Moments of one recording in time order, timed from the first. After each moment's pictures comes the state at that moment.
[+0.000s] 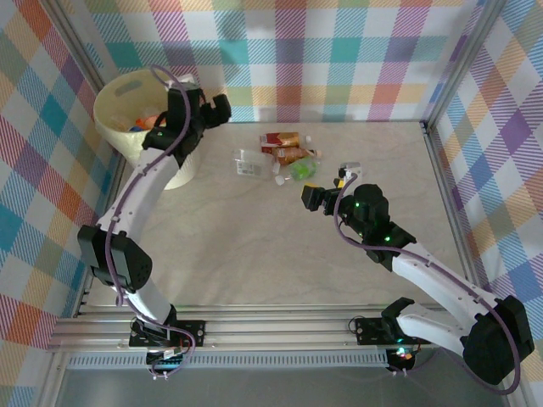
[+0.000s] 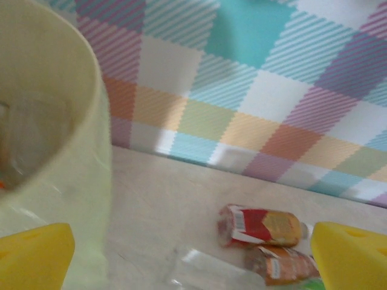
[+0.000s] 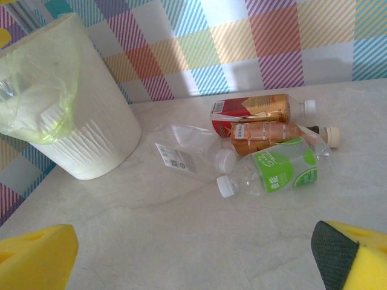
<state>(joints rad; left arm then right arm) -0.32 1.67 1.73 -0.48 -0.26 -0.43 0.59 1.02 0.68 0.11 0.05 0.39</state>
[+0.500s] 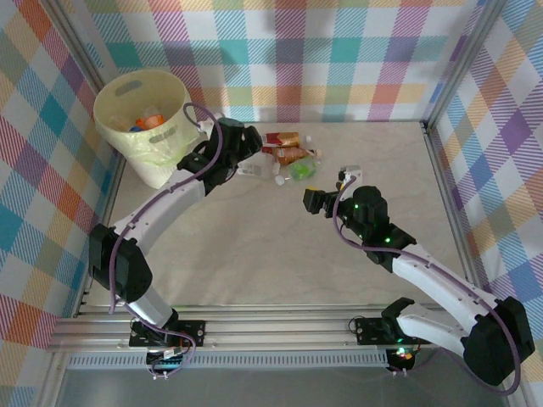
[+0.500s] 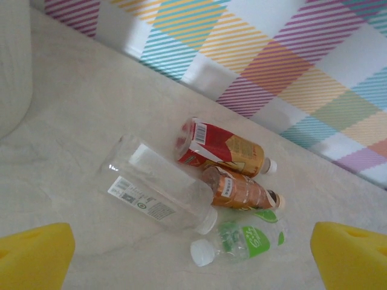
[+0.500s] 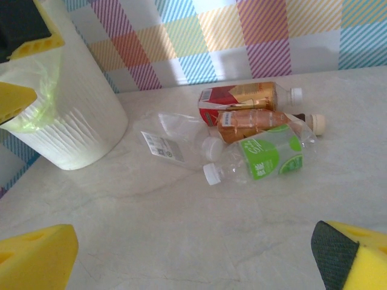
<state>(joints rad) -0.52 1.63 1.50 -0.45 -0.38 -0.82 0.59 1.01 0.66 0.07 0.08 0.37</state>
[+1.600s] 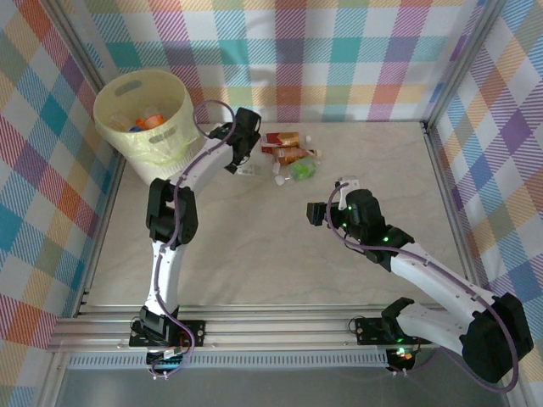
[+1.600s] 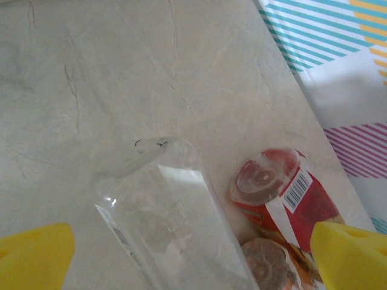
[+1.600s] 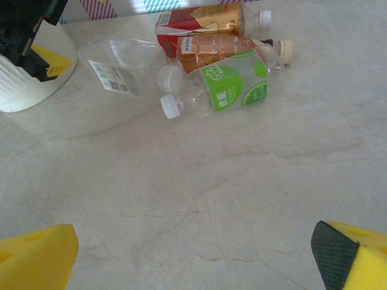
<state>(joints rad) -0.41 2.24 2.04 -0.75 -0.34 -1.32 0.59 1.04 0.66 -0.14 0.11 0.35</state>
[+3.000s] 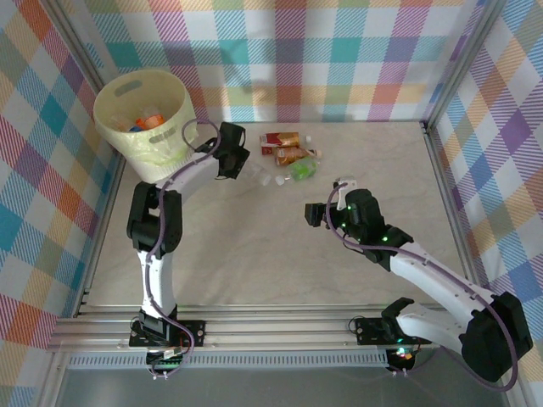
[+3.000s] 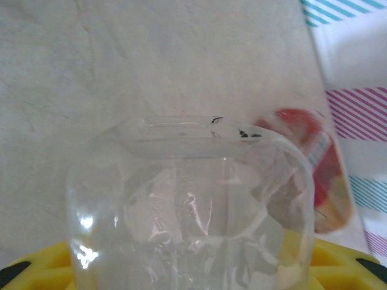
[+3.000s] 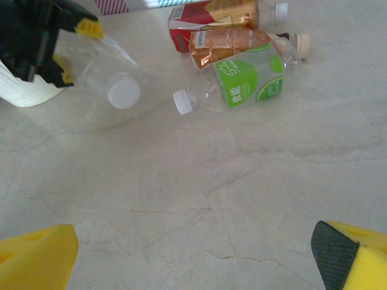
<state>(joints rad) -0.37 2.03 1.63 -0.46 -0.10 -1.33 0.59 1.05 0.66 -0.12 0.07 0.36</state>
